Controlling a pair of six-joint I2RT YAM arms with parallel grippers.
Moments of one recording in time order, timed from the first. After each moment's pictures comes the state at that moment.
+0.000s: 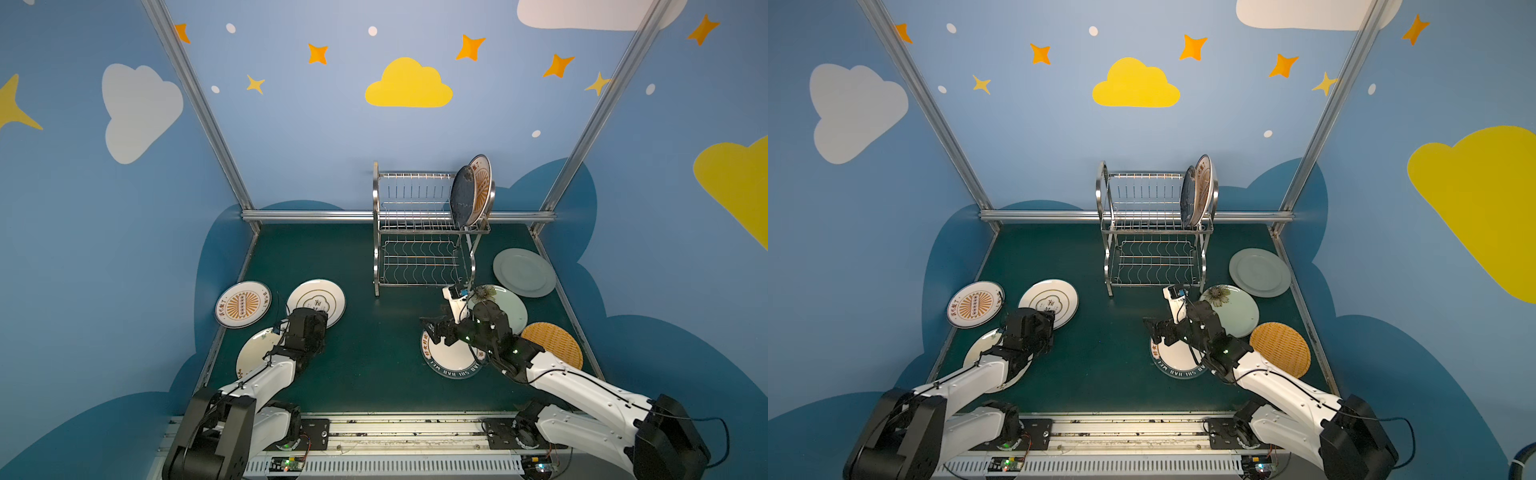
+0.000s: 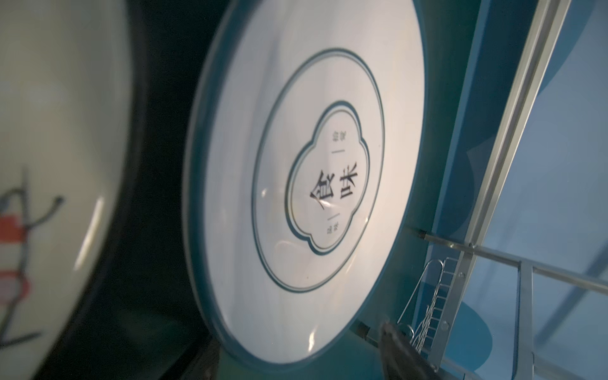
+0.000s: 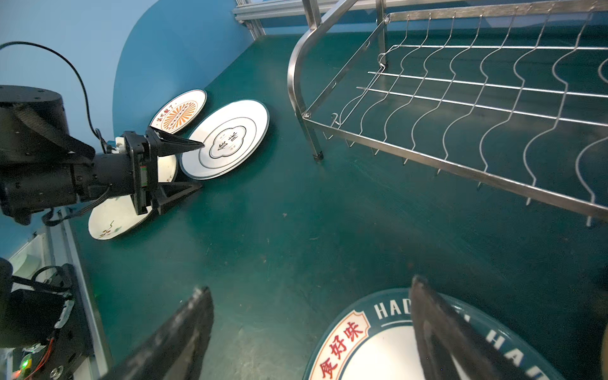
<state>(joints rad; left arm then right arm) -0.17 1.18 0.27 0.19 -0.06 -1.59 0.74 1.04 0.51 0.10 -0.13 0.28</state>
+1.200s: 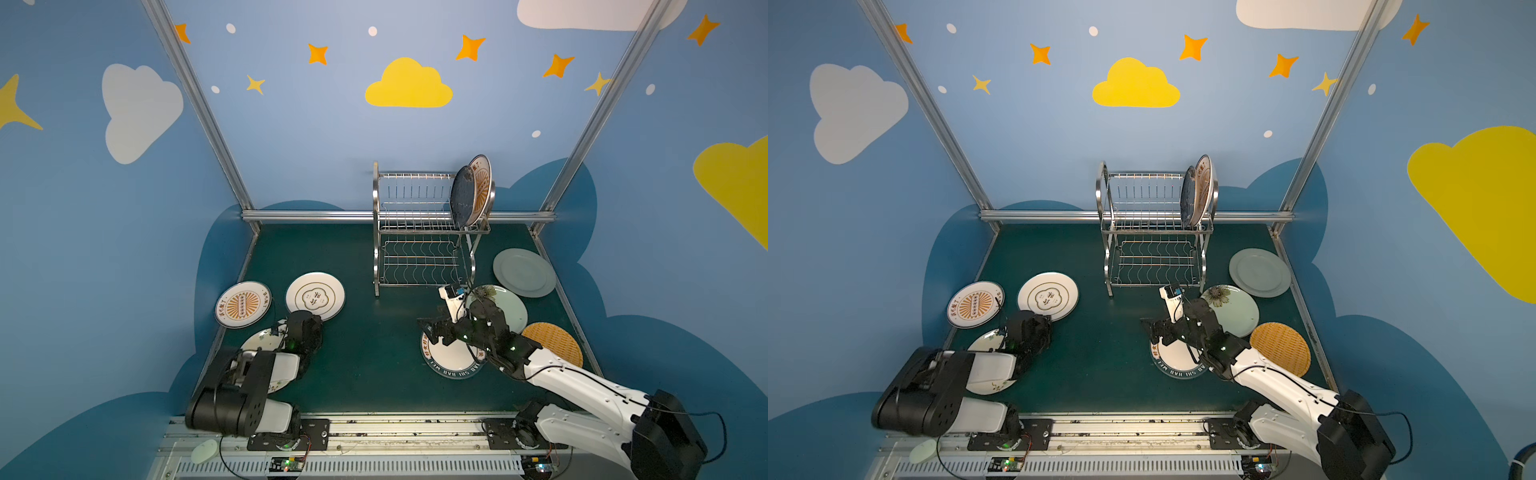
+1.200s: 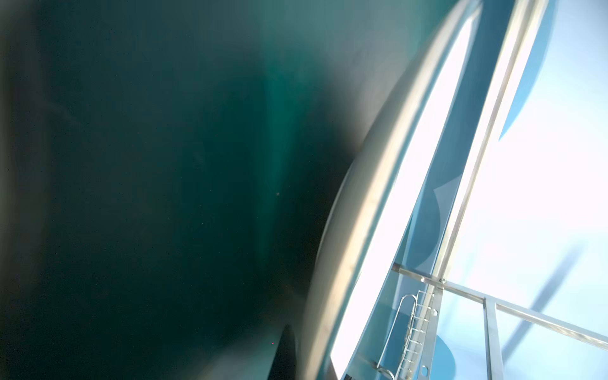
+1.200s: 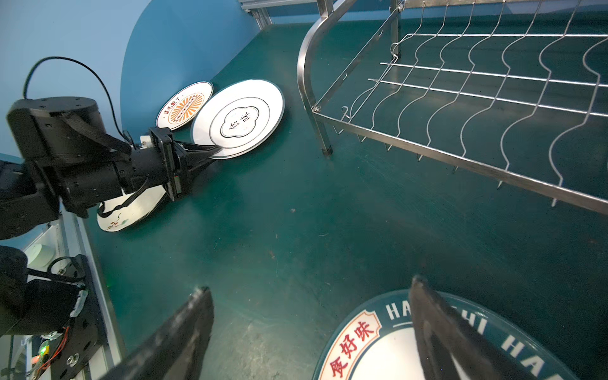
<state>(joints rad) -0.11 1.31 0.21 0.51 -0.08 -1.58 0.75 1.06 0.54 0.07 -0.16 0.29</state>
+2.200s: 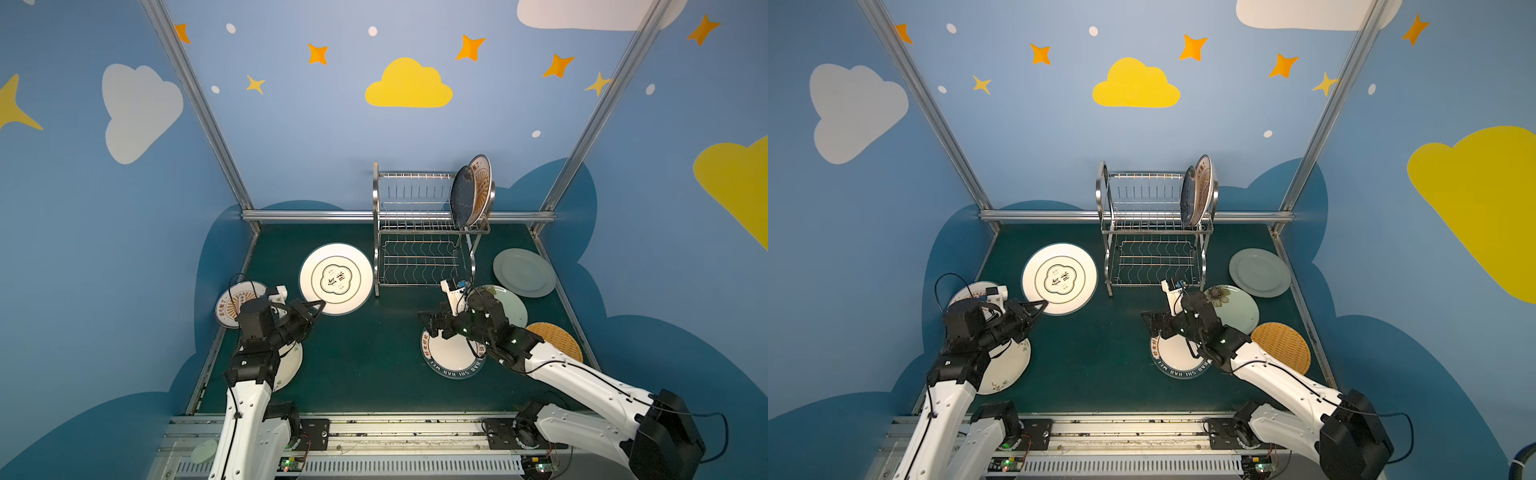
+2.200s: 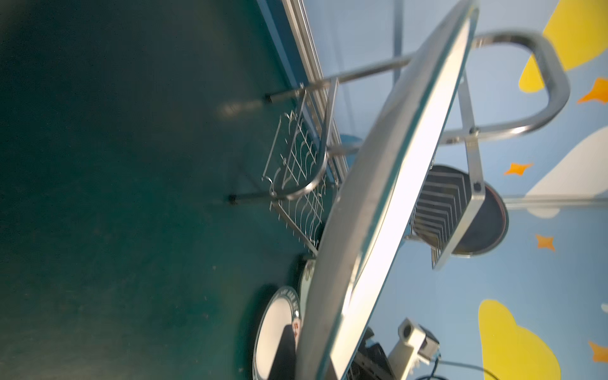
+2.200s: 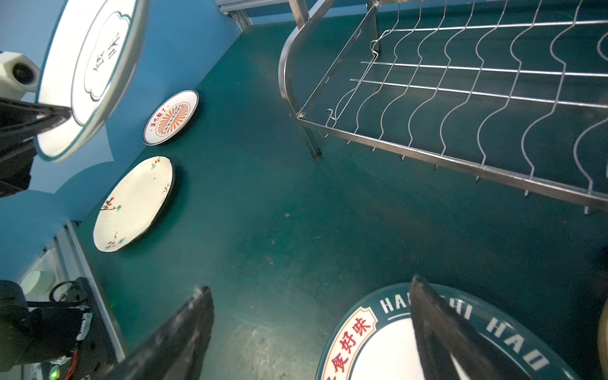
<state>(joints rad) 0.10 0.71 0.56 -0.33 0.72 -1.05 0.72 1.06 0.64 -0.08 -0.10 0.37</state>
